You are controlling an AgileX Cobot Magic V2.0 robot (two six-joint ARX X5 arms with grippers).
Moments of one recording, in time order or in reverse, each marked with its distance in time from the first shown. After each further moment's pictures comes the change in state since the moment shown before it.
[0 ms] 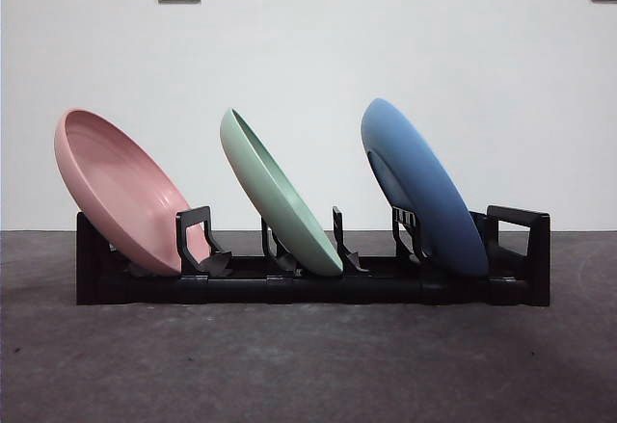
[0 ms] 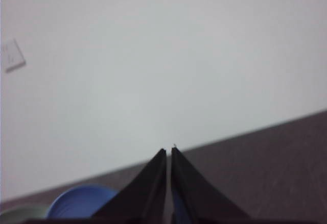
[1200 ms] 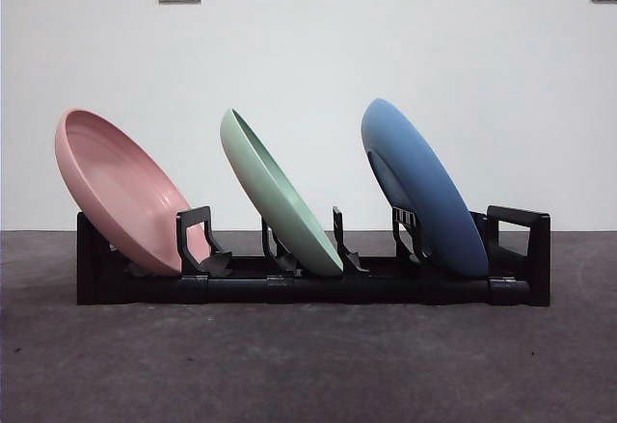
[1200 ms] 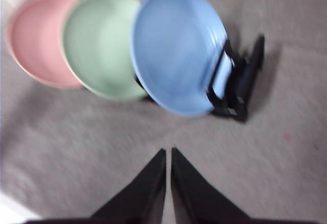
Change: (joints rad) left arm -0.014 0.563 0.672 -1.132 0.282 0.399; right arm 0.077 0.657 0.698 -0.936 -0.378 -0.309
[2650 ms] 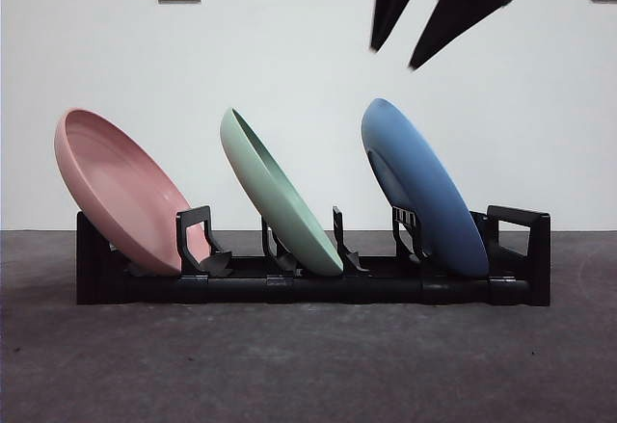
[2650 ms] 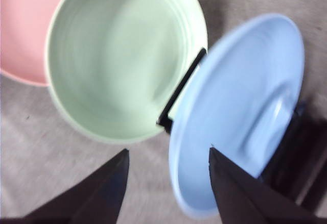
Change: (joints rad) left arm -0.011 0.037 0.006 0.122 0.003 -0.005; right arm 0.395 0.878 0.626 -0.027 0.241 -0.010
